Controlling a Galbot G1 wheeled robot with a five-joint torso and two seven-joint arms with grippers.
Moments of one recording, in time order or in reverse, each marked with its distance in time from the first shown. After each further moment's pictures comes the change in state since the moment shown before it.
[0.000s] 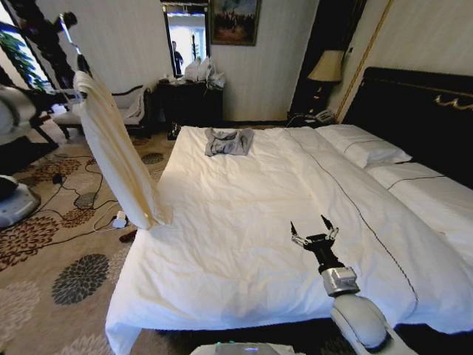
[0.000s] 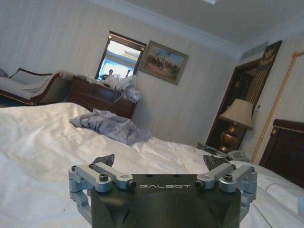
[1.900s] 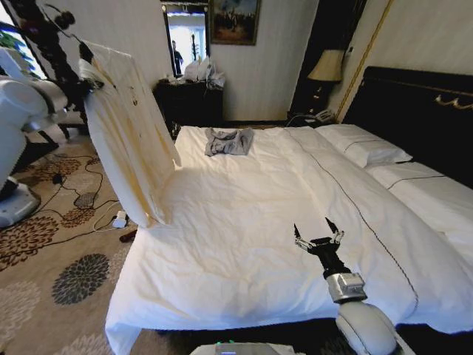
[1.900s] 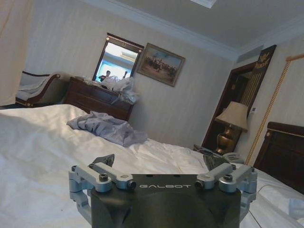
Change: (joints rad) left arm -0.391 -0.292 0.383 0.437 -0.164 -0.118 0.128; right arm -0.096 0.015 0.056 0.068 -0.016 0.022 -0.002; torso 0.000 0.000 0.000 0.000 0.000
